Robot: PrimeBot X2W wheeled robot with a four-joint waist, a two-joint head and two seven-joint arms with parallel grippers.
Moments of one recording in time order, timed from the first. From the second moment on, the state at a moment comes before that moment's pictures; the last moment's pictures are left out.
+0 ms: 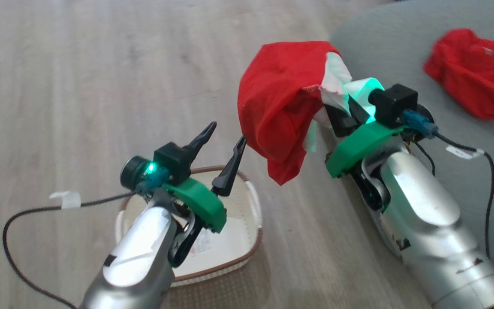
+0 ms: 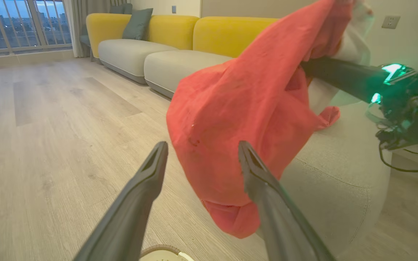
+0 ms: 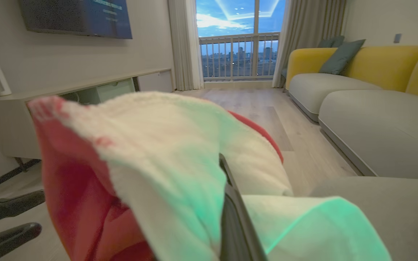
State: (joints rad) left arm -0.48 0.07 -0.53 0.45 -0.37 -0.09 -0.25; right arm -0.66 -0.09 0.40 0.63 0.36 0.13 -0.25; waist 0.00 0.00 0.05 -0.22
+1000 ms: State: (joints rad) left arm -0.52 0.06 -0.58 0.52 -0.34 -0.13 -0.25; right arm -0.40 -0.18 0.04 0.31 0.28 0.13 -0.25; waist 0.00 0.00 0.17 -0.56
